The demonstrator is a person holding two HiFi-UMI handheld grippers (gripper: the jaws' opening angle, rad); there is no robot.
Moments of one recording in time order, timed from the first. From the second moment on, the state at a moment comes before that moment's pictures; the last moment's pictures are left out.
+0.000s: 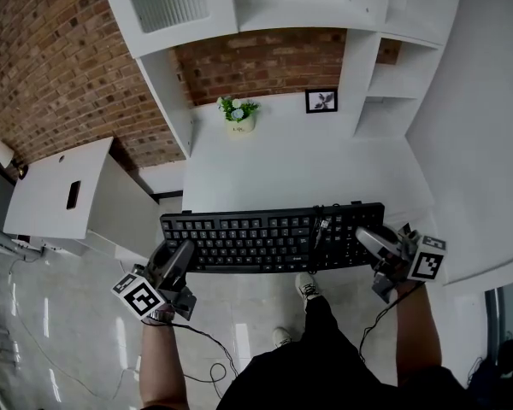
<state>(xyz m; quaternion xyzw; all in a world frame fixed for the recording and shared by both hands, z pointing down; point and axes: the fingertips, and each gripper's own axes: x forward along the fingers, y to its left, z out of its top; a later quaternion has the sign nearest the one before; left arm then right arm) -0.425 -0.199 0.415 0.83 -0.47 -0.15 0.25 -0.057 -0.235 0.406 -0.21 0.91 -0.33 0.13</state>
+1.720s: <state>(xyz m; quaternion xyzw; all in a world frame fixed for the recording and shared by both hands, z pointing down) -0.414 -0.488 0.505 0.78 -0.52 -0.12 0.33 -0.052 -0.550 0.494 -0.21 0.88 -0.43 0.07</state>
